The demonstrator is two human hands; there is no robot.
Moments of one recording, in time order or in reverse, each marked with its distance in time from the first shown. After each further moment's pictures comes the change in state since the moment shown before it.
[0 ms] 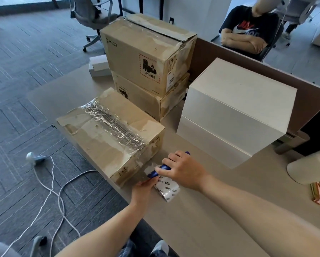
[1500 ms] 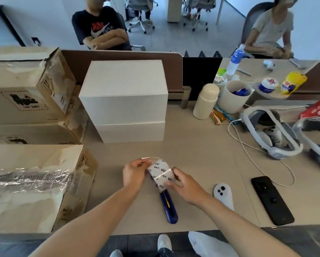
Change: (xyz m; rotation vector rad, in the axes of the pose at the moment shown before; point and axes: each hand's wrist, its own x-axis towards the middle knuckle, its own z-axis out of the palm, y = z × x) left_hand -0.014 -0.004 0.120 0.756 -0.485 0.285; right_hand -0.149 -0.133 -0.048 1.131 0.263 1.618
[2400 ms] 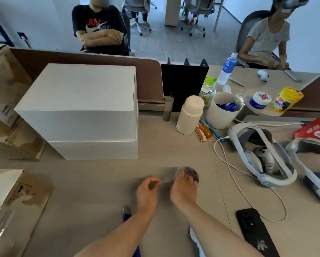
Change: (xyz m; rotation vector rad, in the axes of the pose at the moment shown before) left_hand 0.024 -0.025 0.174 0.077 0.027 0.094; right_hand 0.090 0.081 -0.080 -0.673 0.292 0.475
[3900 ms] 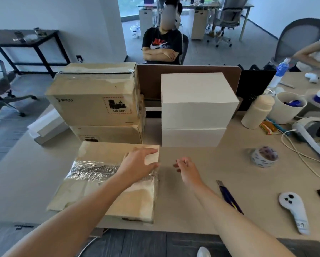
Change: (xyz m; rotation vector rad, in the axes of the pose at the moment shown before) left_hand 0.001 0.063 -0.452 0.811 -0.227 0.416; right_hand -0.173 -0.300 0.057 1.033 -0.125 -0.097
